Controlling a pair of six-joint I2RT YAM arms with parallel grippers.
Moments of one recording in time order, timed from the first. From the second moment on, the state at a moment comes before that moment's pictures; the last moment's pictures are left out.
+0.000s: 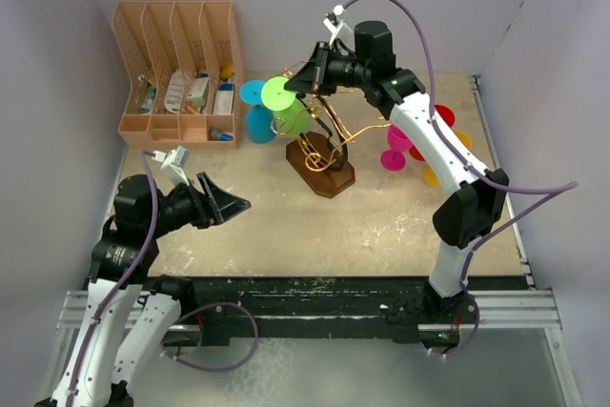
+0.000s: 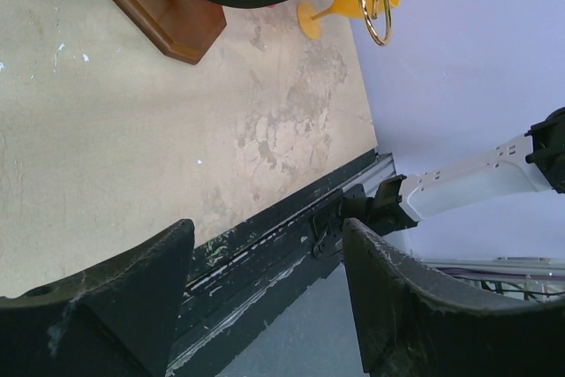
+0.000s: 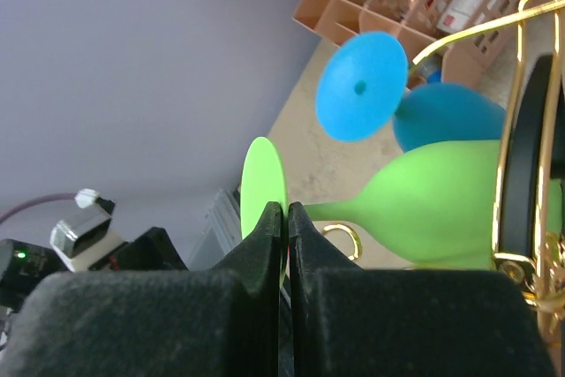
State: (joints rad) left arm -0.19 0.54 0.79 -0.65 0.60 -0.72; right arm 0.48 1.84 1.94 -0.43 -0.60 0.66
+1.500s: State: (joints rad) left arm -0.19 0.58 0.84 -0.54 0.66 -0.89; right arm 1.00 1.26 1.62 -0.44 -0.05 0.01
